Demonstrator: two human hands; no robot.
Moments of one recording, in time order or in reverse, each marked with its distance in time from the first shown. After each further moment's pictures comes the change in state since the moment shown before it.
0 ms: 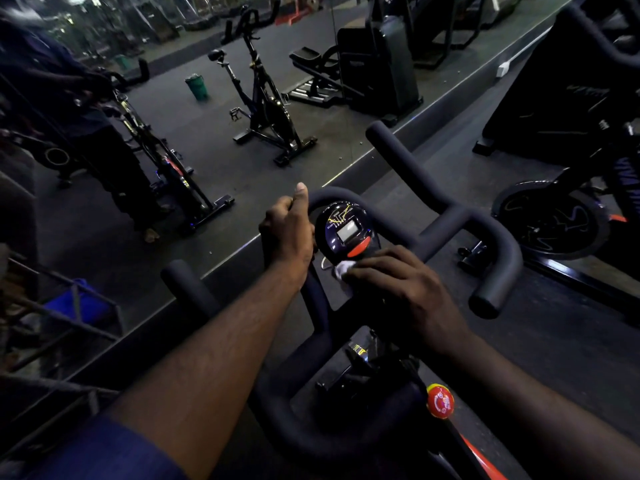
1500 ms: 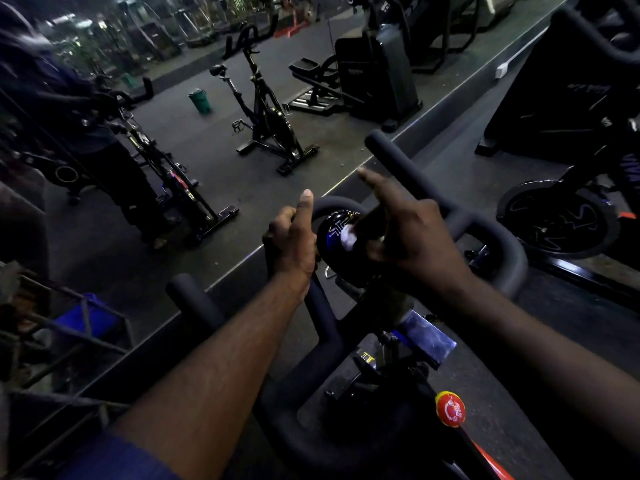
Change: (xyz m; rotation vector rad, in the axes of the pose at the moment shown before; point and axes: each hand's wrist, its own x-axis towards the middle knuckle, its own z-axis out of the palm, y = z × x) left_hand -0.004 0.000 -0.002 -0.056 -0.025 -0.012; right_hand 0.079 -0.007 -0.025 0.179 0.035 0.435
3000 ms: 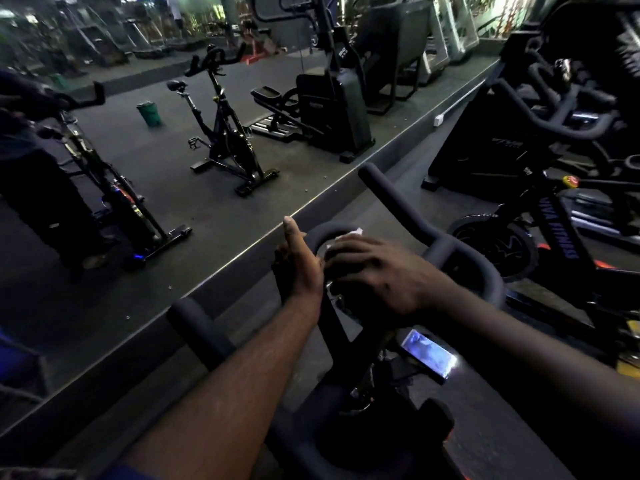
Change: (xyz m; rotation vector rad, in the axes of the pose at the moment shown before) left_hand 0.010 -0.007 -0.008 -0.232 -0.091 -0.115; right_hand 0.028 -0.012 0.017 -0.465 -0.395 -0.759
